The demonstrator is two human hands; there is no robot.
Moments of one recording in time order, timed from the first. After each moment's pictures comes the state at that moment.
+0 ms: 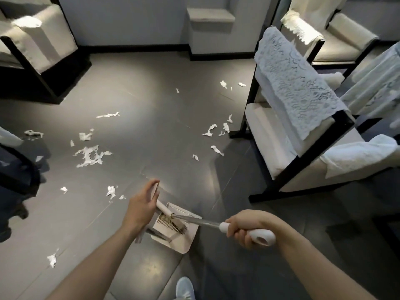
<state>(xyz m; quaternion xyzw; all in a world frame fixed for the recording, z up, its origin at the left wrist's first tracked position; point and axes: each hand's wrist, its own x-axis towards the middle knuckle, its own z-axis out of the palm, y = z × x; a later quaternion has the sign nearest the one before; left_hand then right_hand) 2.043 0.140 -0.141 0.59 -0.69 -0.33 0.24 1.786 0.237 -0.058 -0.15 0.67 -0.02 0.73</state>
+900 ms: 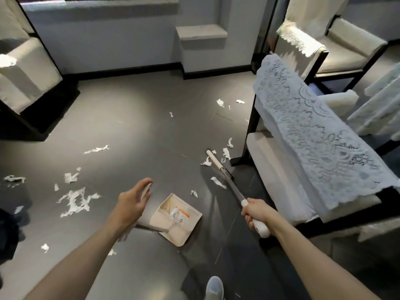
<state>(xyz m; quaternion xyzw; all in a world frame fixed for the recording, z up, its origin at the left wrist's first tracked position) 1.952 -0.129 -0.137 0.53 -0.76 -0.28 0.24 1.624 -0.006 -0.138 -0.11 0.77 -0.26 0.57</state>
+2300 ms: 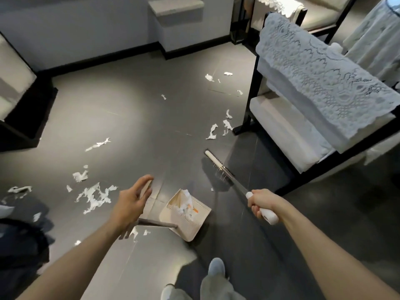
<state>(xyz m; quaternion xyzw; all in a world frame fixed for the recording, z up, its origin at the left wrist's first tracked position) 2.144 -0.142 -0.134 0.46 -0.80 -0.36 0.16 1.831 0.039 -0.118 -0.02 0.78 -0.26 0.57</state>
